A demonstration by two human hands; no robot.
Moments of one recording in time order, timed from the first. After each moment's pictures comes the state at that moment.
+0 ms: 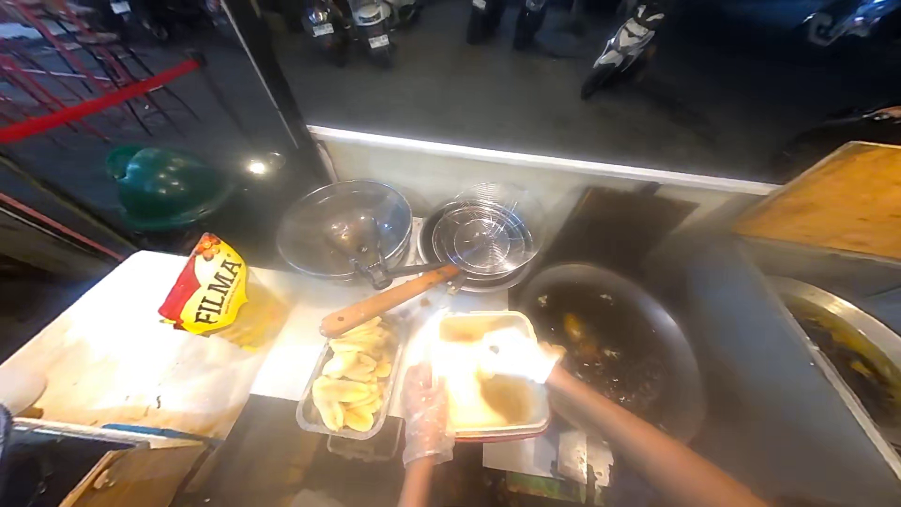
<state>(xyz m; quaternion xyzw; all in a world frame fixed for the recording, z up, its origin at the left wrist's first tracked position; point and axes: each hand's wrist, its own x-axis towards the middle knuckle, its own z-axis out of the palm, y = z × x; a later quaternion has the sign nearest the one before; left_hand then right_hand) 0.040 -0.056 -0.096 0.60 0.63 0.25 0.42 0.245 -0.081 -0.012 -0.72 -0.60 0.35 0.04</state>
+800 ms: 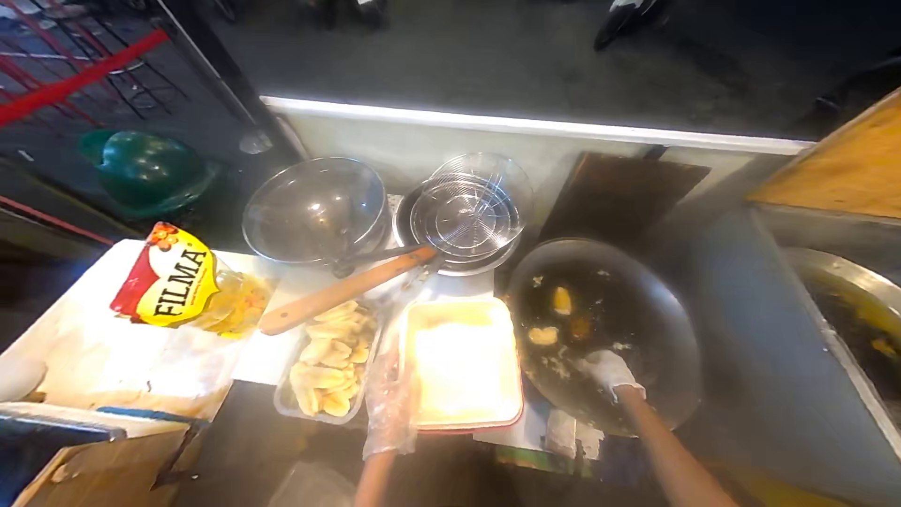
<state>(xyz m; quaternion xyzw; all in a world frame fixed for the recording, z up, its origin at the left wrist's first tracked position) 0.038 -0.058 -0.096 0.61 0.62 0.27 0.41 0.464 -0.247 -0.210 -0.90 -0.24 0.35 0.01</state>
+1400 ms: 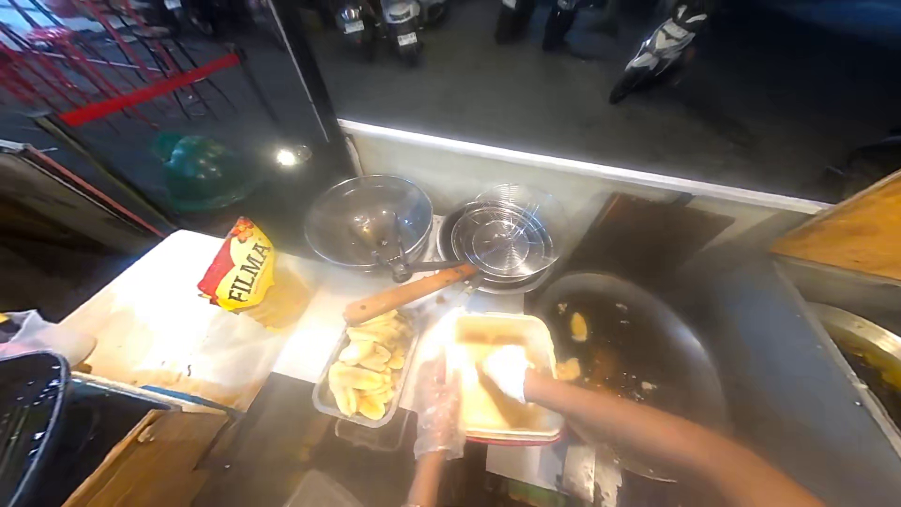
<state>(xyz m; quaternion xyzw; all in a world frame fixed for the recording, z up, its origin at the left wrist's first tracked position) 0.038 -0.054 -0.094 0.58 0.63 0.26 0.45 0.210 -0.064 -0.059 -0.62 -0.67 0.34 -0.22</state>
